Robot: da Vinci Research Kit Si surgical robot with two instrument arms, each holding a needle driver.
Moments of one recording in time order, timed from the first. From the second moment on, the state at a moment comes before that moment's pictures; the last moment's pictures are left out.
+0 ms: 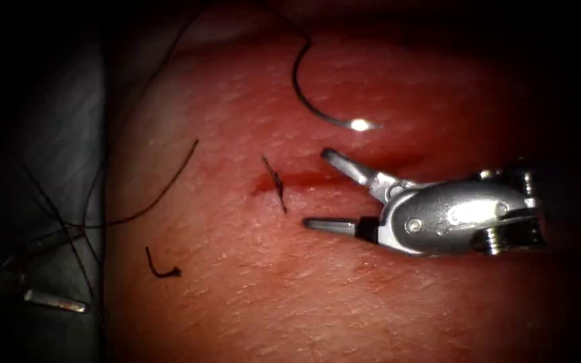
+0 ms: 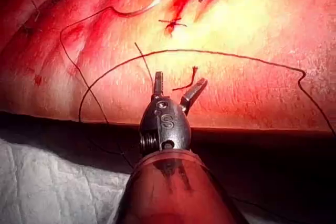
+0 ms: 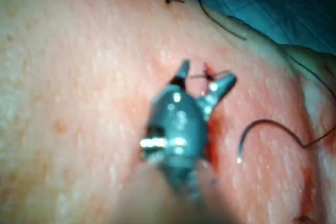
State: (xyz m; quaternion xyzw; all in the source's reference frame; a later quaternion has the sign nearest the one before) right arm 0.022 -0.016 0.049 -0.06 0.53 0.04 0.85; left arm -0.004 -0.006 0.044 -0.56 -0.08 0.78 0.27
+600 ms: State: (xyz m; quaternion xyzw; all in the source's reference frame) right arm 0.020 -0.016 0.048 -0.07 0.52 0.07 0.85; left arm -0.003 -0.005 0.034 -0.59 0.00 0.76 0.26
